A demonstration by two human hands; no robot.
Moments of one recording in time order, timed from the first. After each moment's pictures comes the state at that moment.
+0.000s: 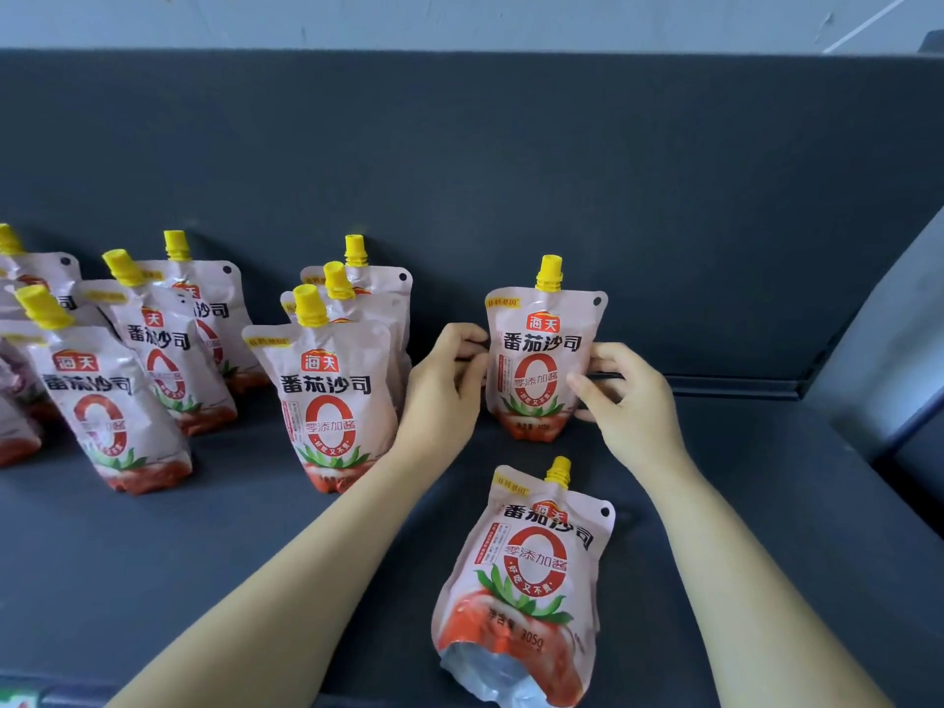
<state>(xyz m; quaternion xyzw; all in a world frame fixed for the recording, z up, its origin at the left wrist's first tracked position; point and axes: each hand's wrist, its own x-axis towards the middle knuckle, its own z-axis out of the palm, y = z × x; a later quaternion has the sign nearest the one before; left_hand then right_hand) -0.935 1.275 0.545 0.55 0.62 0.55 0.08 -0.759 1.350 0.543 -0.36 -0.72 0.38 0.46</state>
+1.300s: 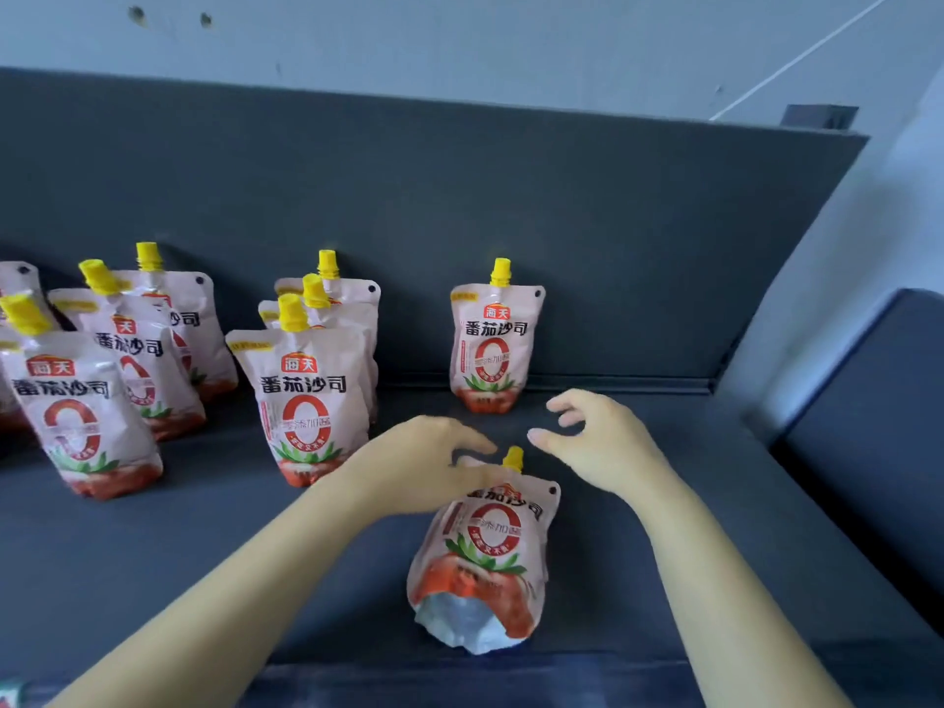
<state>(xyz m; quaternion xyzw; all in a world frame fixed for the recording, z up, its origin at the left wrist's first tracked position) -0.915 1.211 0.580 0.71 0.66 0.15 0.16 -0.726 1.292 0.579 -0.55 -0.77 0.25 0.20</state>
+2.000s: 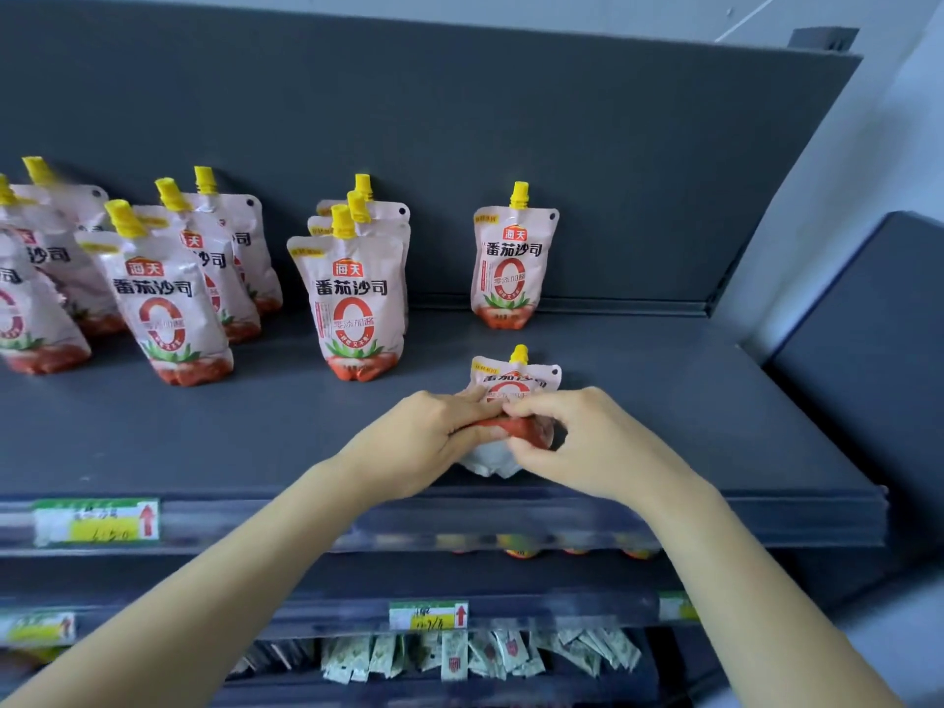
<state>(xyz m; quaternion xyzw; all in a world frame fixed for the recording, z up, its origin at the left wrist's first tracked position) -0.911 1.120 0.539 0.77 0.55 0.29 0.17 -0.712 1.169 0.572 -0.37 -0.88 0.23 0.17</state>
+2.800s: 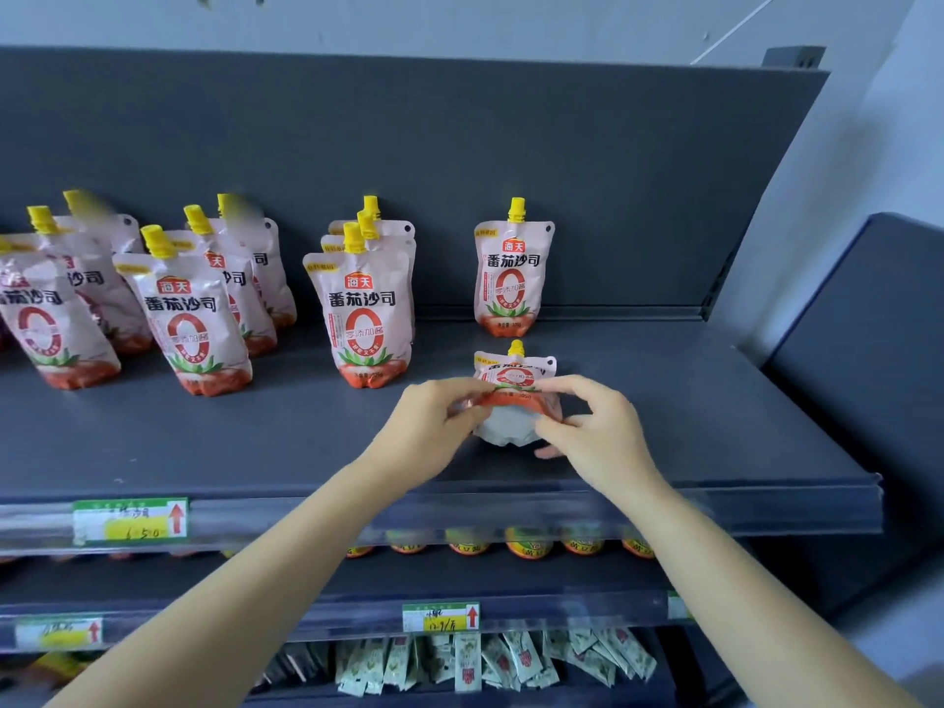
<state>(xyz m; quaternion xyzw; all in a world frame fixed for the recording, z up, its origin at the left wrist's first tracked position) -0.901 1.122 0.540 0.66 0.63 0.38 0.15 -0.713 1.173 0.543 -0.44 -0.70 0.43 0.37</state>
